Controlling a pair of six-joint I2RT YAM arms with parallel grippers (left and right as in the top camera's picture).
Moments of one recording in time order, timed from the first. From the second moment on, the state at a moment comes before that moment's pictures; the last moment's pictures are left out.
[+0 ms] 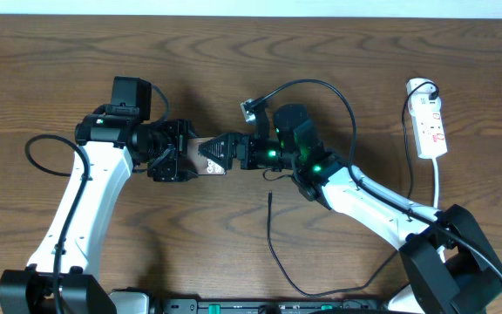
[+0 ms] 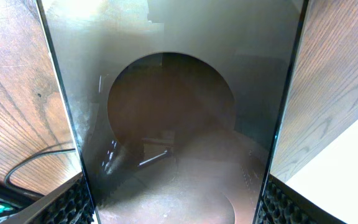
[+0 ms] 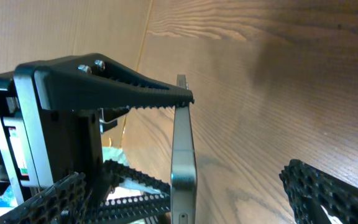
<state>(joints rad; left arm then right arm) -0.07 1.48 1.17 -0.97 0.47 -1.62 0.65 1.69 0.95 0.30 -0.65 0.89</state>
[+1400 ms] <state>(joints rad) -0.15 1.48 1.17 -0.97 0.48 -1.64 0.74 1.69 0.95 0.24 -0.60 0.87</state>
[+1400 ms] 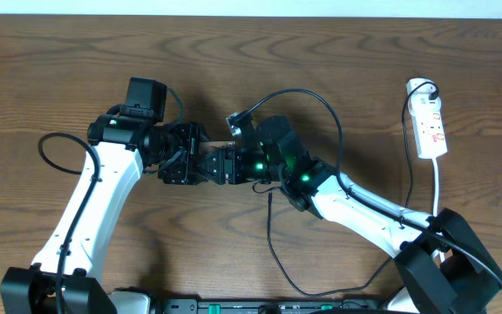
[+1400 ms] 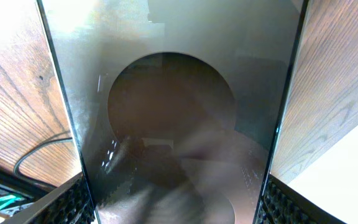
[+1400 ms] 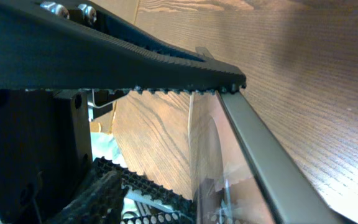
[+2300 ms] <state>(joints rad) -0.17 1.48 1.17 -0.97 0.46 -1.64 0.74 1.69 0.95 0.24 -0.58 0.86</state>
